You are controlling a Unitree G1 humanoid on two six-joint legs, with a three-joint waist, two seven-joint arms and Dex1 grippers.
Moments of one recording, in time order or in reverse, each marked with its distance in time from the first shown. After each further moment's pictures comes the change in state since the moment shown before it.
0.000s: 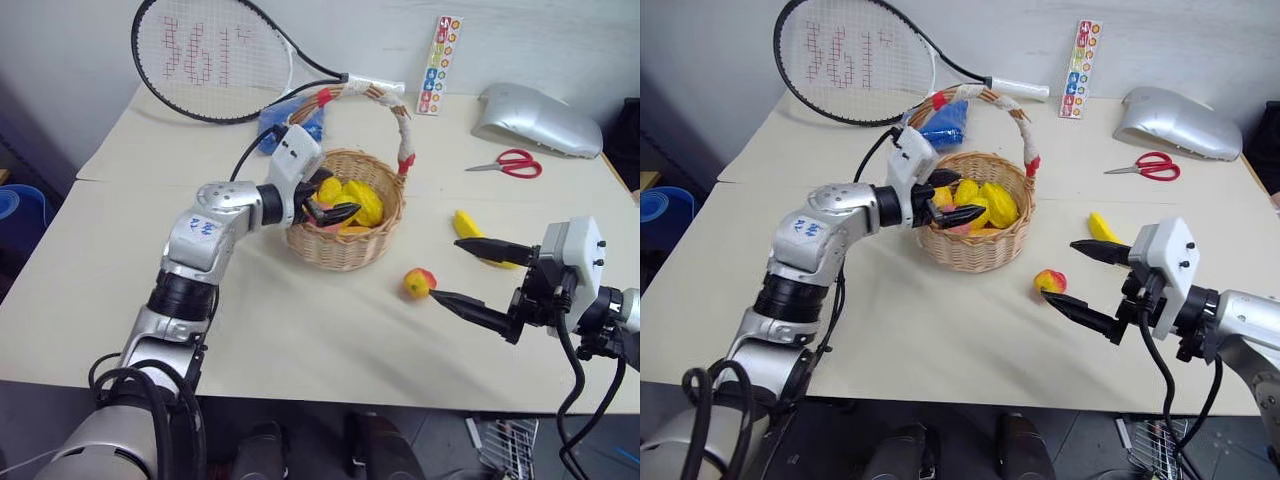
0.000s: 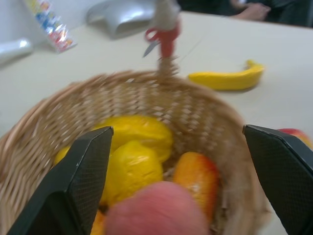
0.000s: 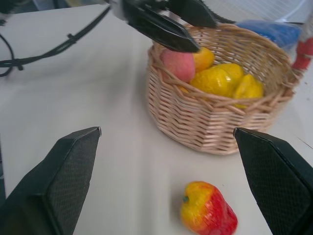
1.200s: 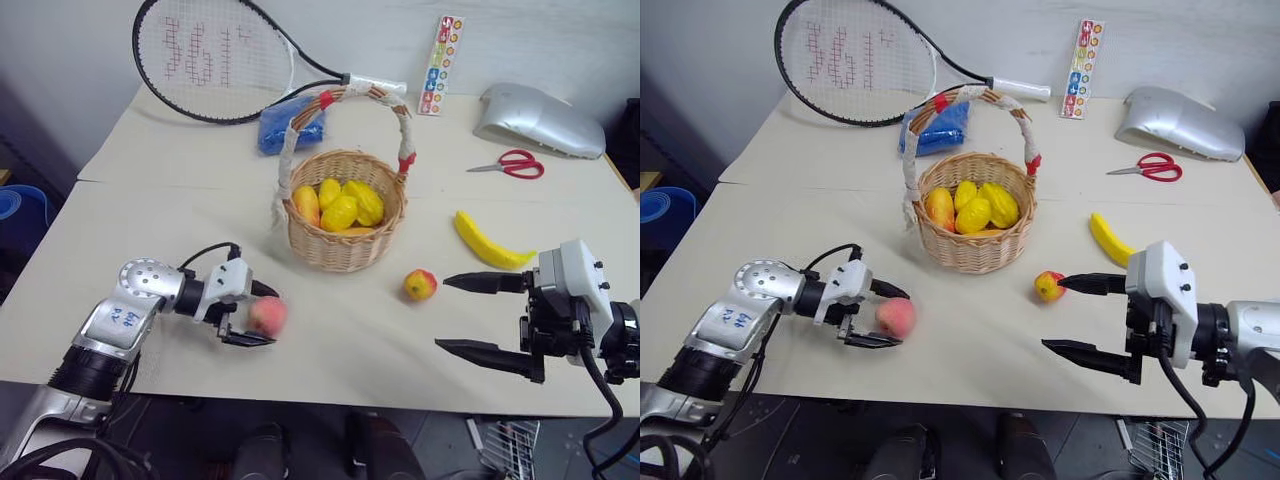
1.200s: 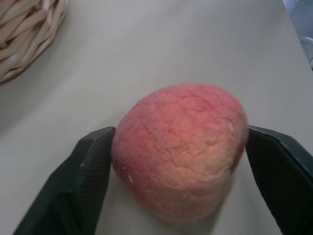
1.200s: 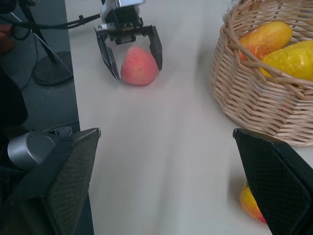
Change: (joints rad) left arm 0.365 0.313 -0.121 0.134 0.128 -0.466 -0.471; right arm 0.016 -0.131 -0.030 -0.072 0.102 0.105 0.230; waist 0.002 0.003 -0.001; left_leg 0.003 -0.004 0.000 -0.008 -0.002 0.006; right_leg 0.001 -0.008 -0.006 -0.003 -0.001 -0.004
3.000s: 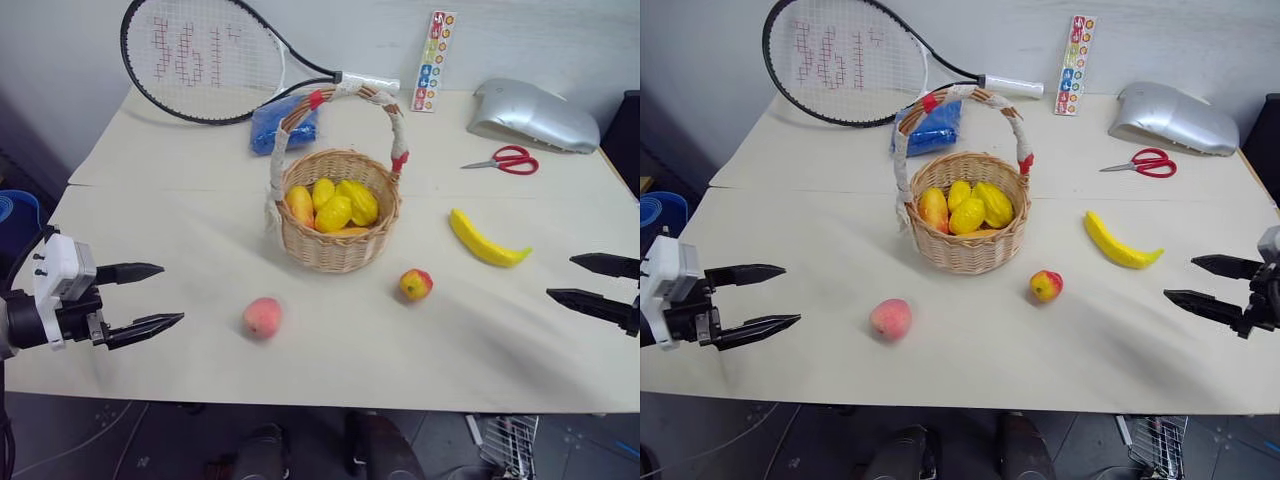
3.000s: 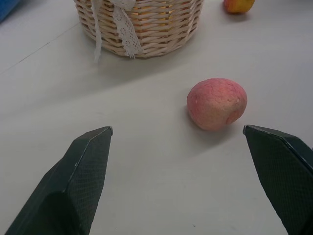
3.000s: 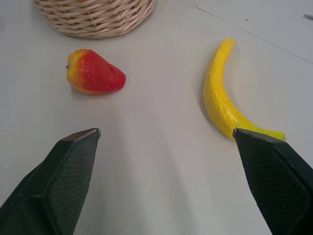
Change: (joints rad) left arm 0.583 0.248 0.796 -0.400 -0.395 0.361 0.166; right arm -0.039 -0.100 -0.087 0.741 -0.345 -0.191 0.248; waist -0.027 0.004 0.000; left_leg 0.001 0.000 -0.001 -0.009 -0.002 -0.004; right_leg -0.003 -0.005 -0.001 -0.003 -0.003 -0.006
